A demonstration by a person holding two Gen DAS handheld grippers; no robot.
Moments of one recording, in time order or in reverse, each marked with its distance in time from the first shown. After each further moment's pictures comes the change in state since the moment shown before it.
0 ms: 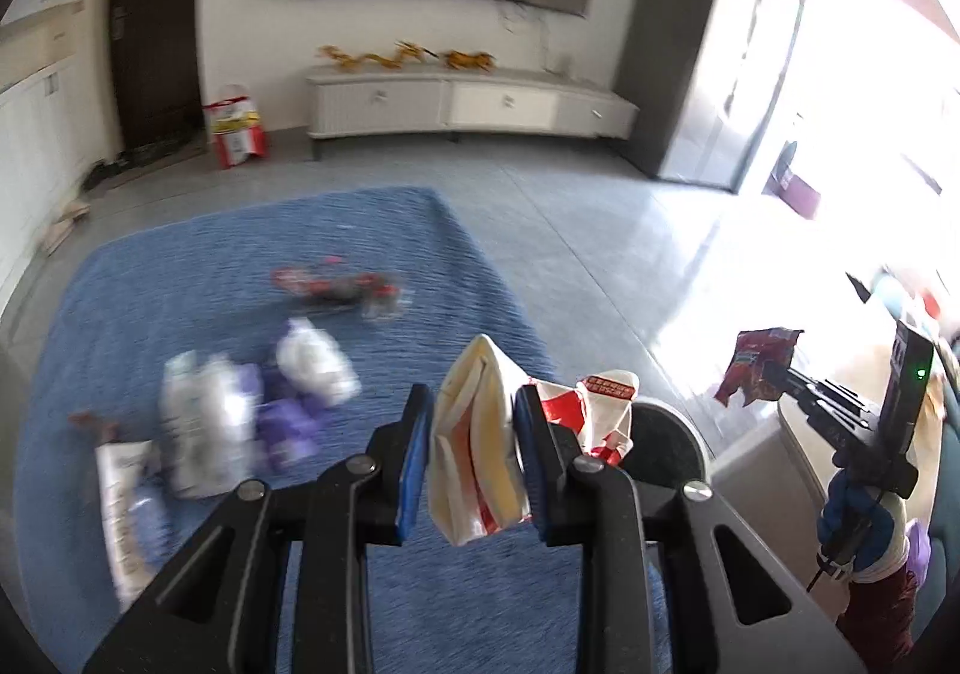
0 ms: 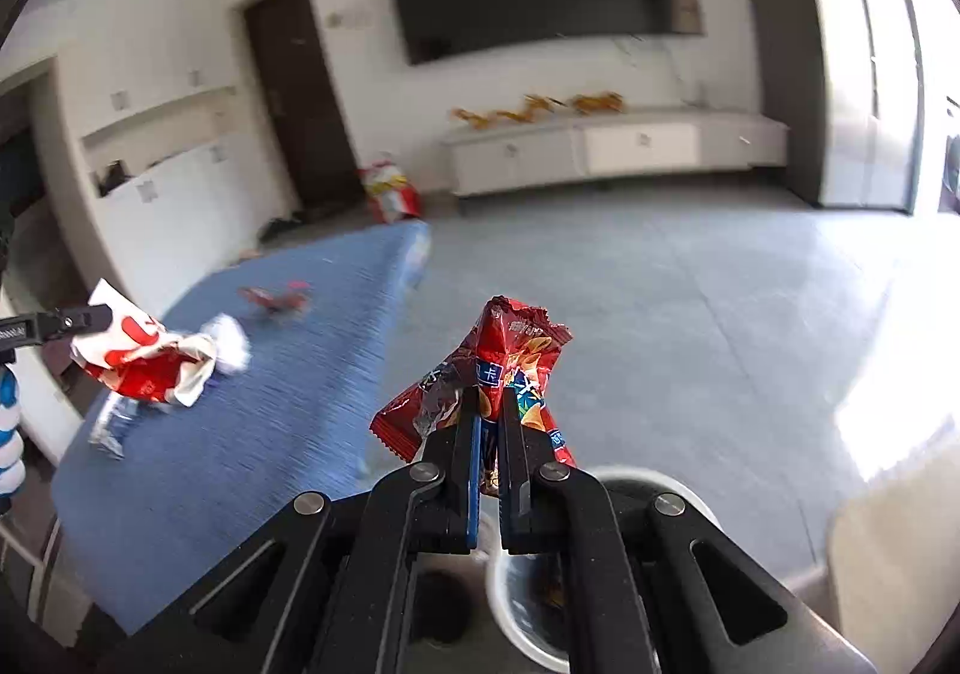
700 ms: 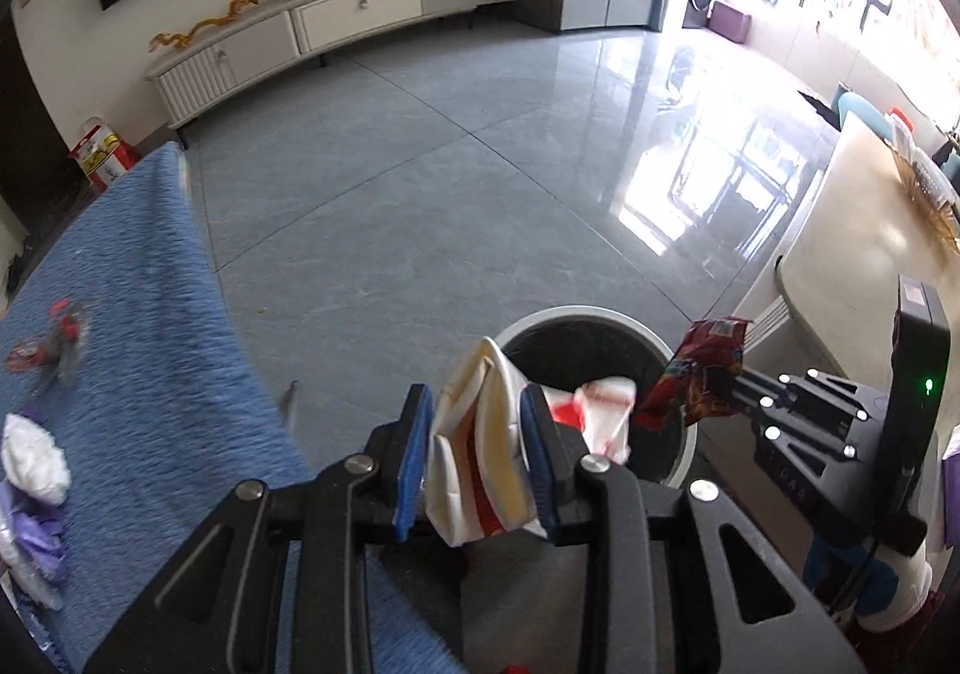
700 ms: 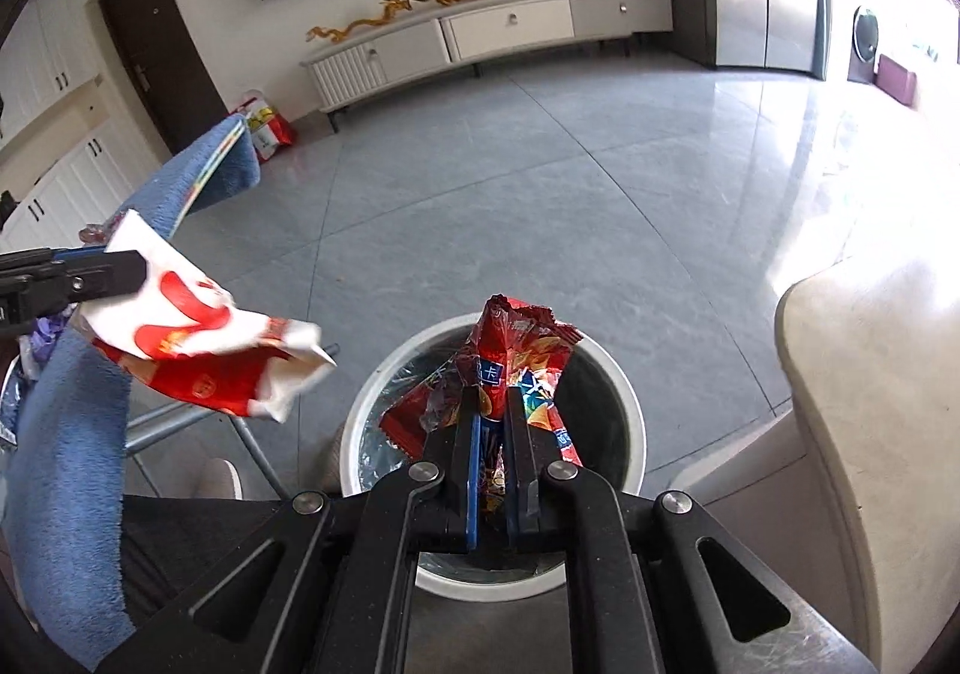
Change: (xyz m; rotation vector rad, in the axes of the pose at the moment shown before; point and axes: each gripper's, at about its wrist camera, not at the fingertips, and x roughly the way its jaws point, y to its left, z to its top) left arm 0.179 -0.178 -0.024 0.313 0.250 -0.052; right arm 0.064 -0.084 -0.075 0.191 0.209 -0.175
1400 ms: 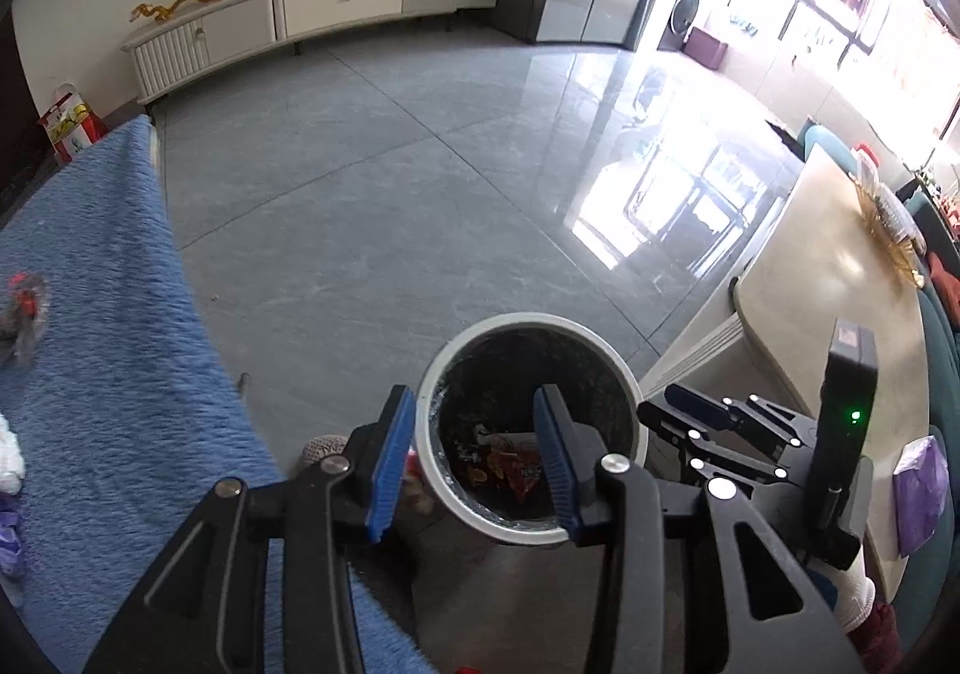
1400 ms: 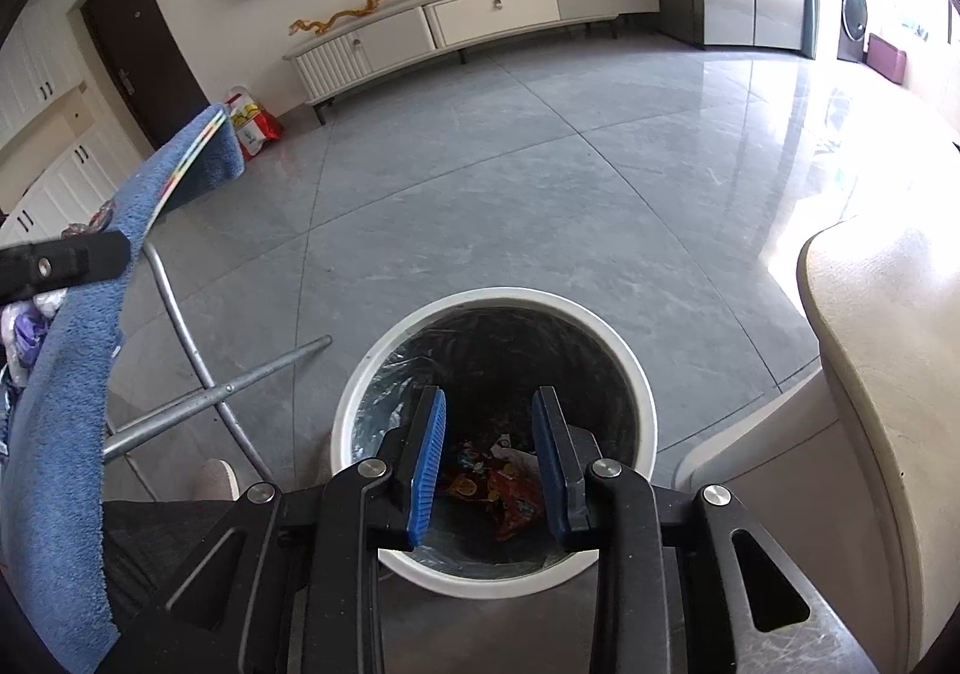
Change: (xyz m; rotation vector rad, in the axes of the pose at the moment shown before) left arm -0.017 0.029 -0.002 -0.067 -0.022 -0.143; right arm 0.008 0.005 -0.010 0.029 0.014 0.002
